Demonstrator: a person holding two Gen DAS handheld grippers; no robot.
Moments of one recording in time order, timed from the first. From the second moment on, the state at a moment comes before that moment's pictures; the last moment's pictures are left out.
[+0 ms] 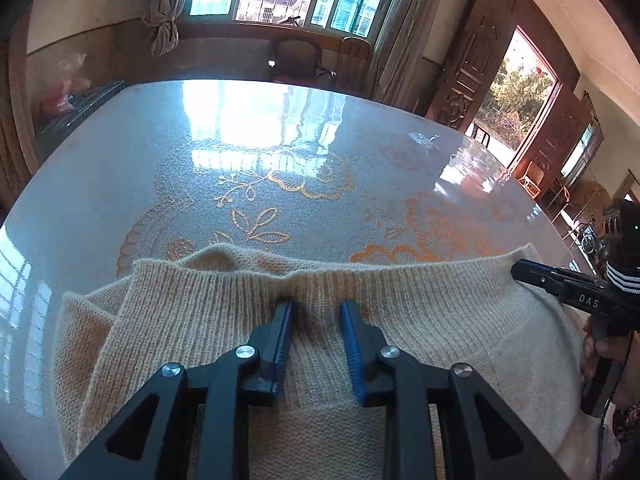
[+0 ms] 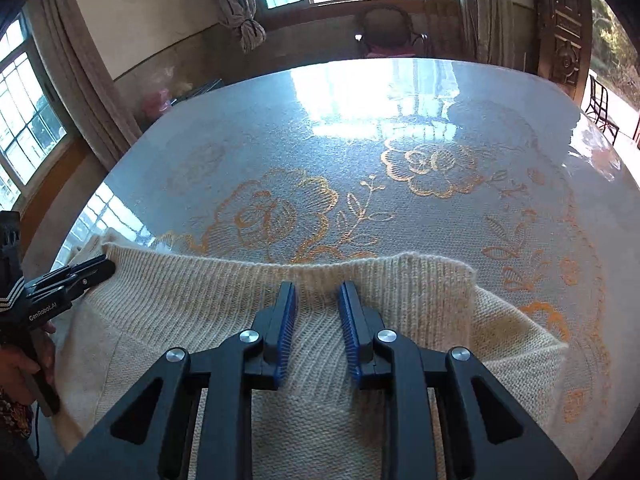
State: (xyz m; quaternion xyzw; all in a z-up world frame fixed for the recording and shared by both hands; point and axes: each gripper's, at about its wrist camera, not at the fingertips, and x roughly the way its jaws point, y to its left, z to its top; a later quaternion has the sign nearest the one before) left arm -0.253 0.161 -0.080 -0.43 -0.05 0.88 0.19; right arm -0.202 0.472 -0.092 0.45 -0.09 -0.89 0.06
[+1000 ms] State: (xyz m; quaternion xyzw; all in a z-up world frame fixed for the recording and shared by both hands) left arm -0.193 0.180 -0.056 -0.41 -0.02 0.90 0.17; right arm -0.083 0.523 -0.067 0.38 -0.17 -0.91 -0.03
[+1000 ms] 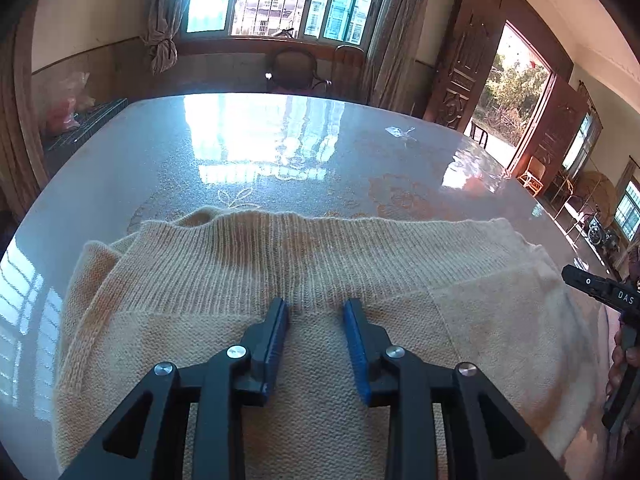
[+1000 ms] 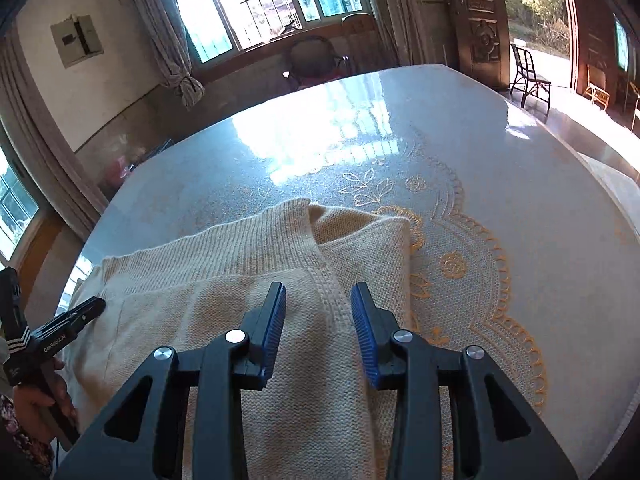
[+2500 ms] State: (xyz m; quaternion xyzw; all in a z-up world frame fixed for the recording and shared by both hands) left arm -0.213 -0.007 -0.085 -0.56 -0.30 0.75 0.18; right arm -0.091 0.605 -0.109 0.53 -0.39 -0.75 0.06
